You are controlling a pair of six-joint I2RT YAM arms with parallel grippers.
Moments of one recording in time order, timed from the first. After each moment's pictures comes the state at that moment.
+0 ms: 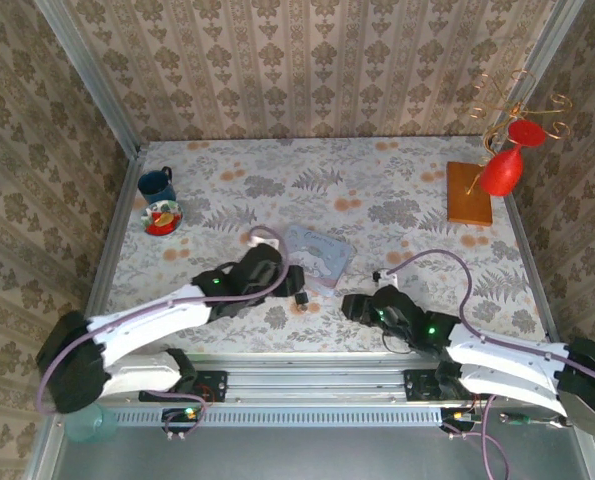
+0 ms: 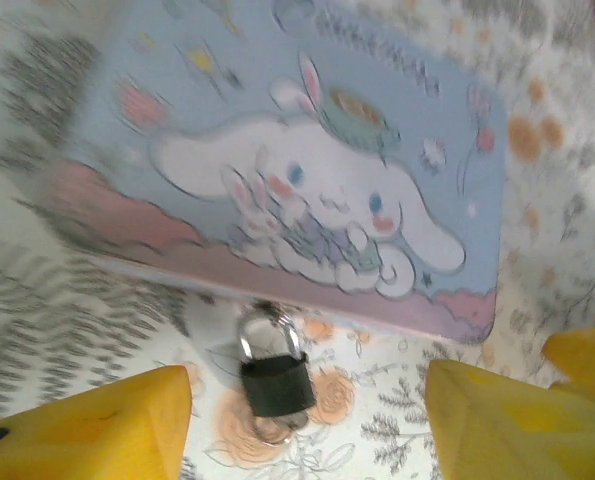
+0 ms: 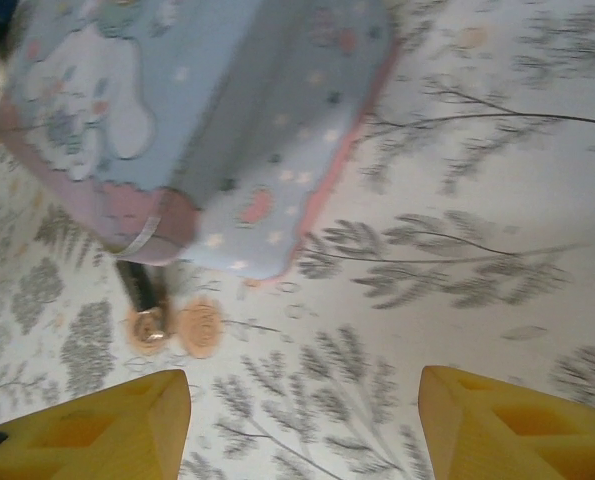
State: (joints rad) left arm -0.94 1.14 0.70 -0.31 -0.13 -0.75; right arm 0.91 0.92 0.28 -0.02 0.21 0.91
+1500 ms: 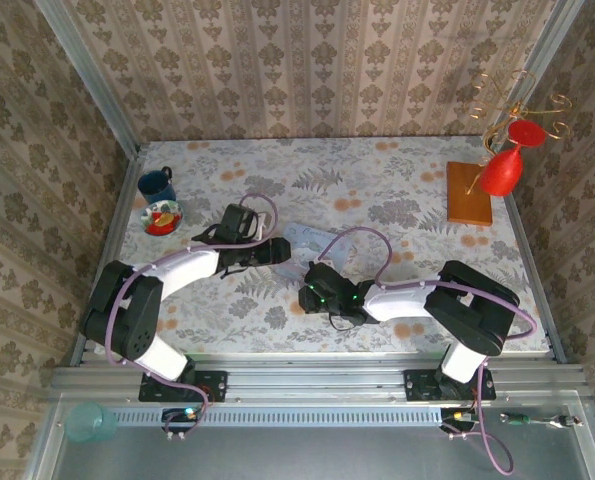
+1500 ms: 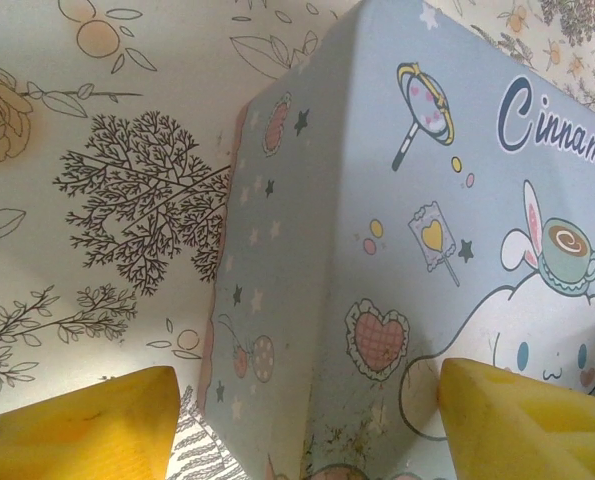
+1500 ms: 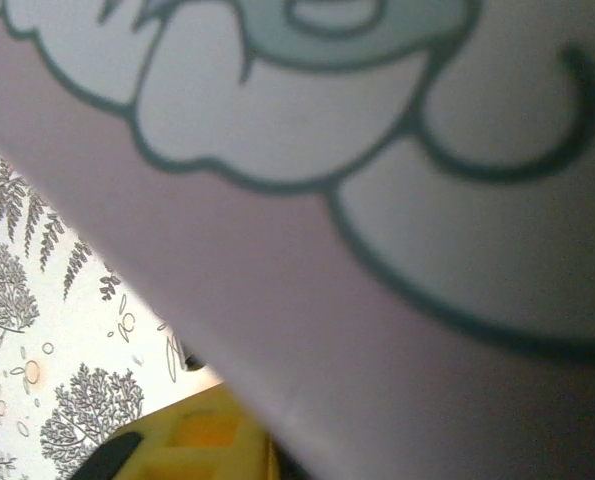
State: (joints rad) left arm -0.52 1.54 0.82 -0.18 0.35 -0.50; right arm 0.94 1.68 0.71 0.12 0.10 0.84
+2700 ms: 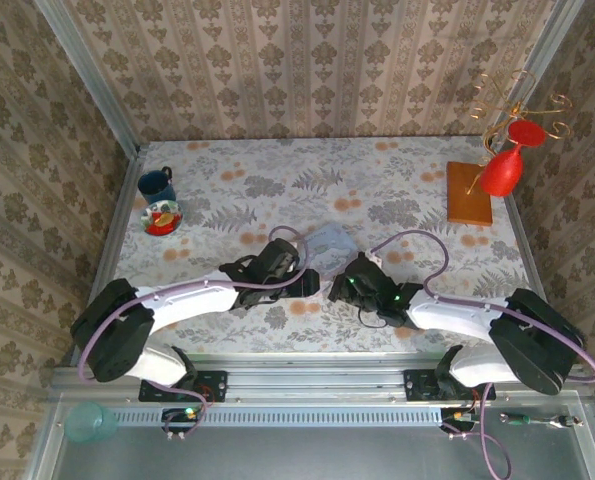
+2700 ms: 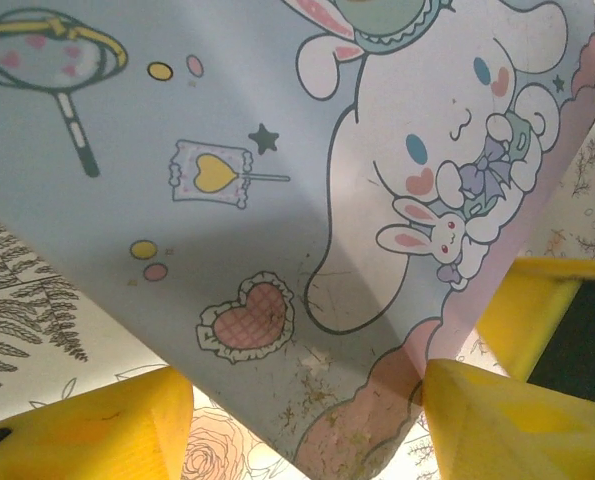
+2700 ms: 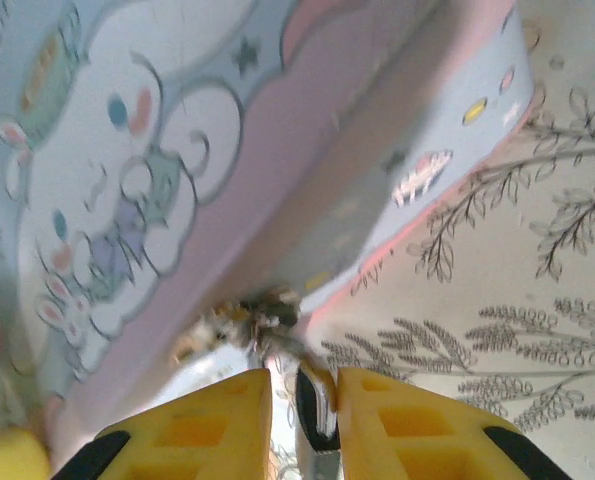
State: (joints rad) left arm -0.93 1.44 0.75 -0.18 0.08 -0.79; right arm 0.78 1.32 0.51 0.02 0.14 1.11
